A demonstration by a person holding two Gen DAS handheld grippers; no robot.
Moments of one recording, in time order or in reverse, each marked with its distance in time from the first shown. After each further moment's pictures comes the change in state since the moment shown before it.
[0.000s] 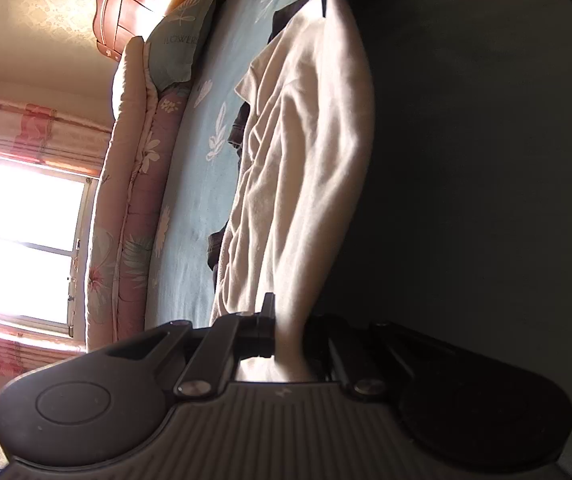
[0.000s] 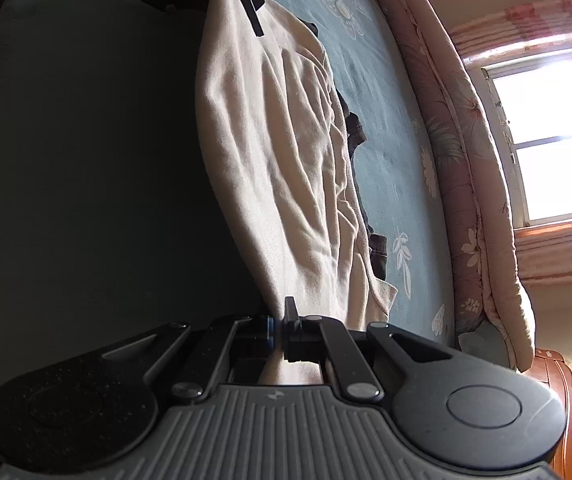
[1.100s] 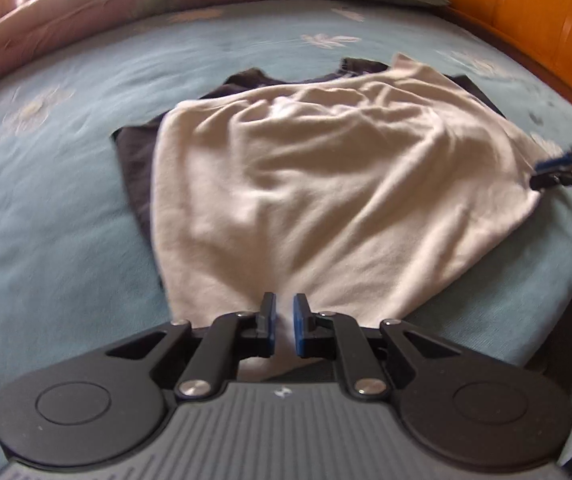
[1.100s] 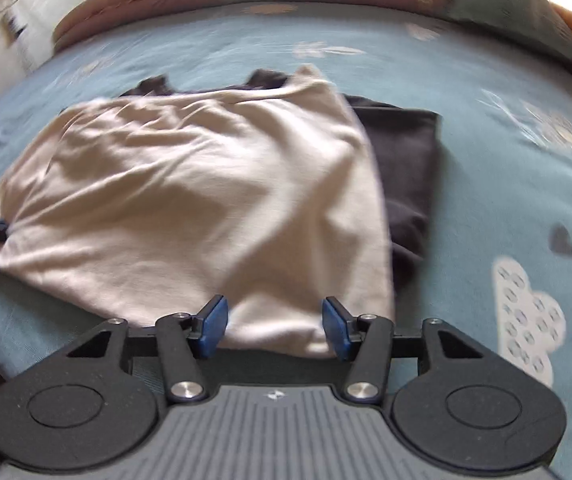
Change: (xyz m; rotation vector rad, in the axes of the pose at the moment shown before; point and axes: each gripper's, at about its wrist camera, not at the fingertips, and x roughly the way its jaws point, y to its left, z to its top) left arm 0.015 0.064 -0.128 -1.165 0.161 -0.480; right arm 0.035 -0.048 -0.151 1.299 0.012 0.322
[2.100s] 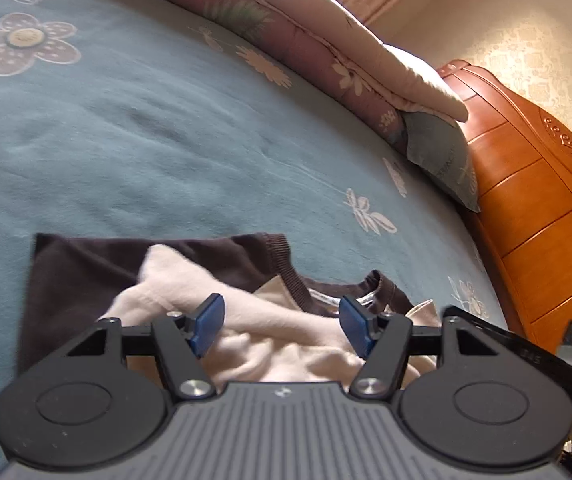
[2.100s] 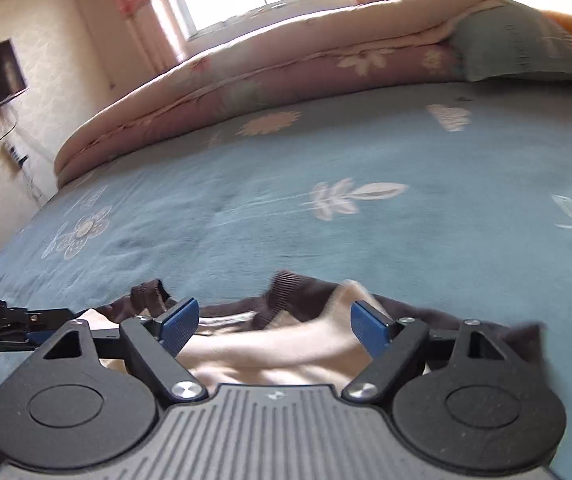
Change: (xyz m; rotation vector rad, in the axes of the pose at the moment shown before) left arm 0.106 0.072 0.138 -0.581 -0.219 -0.315; right arm 0.097 0.020 0.161 0.116 -0.259 0.171
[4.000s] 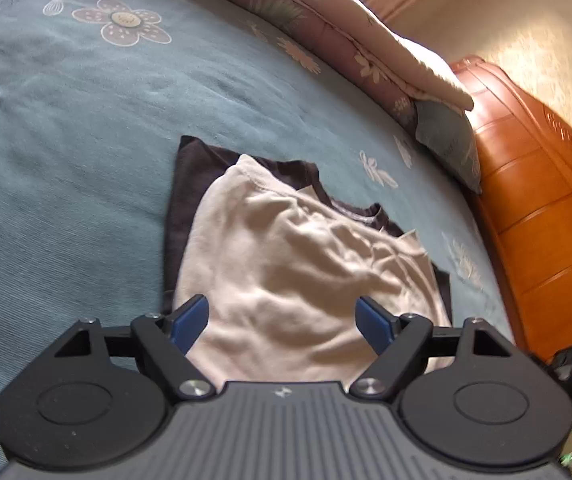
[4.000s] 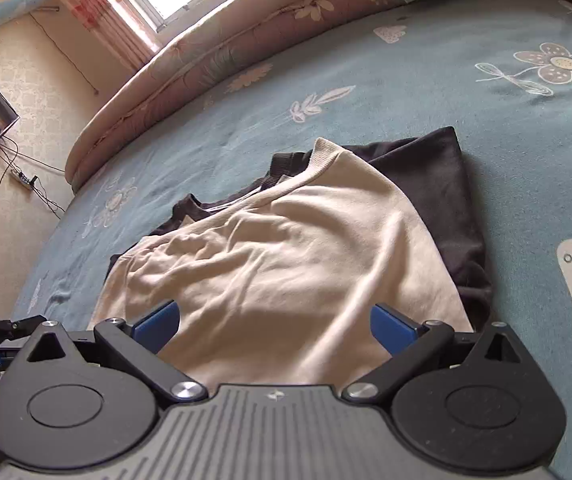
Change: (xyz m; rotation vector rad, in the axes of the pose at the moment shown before) left arm -0.160 0.021 -0.081 -0.034 0.074 0.079; right arm -0.139 -0.007 -0.098 0.247 0.094 0.033
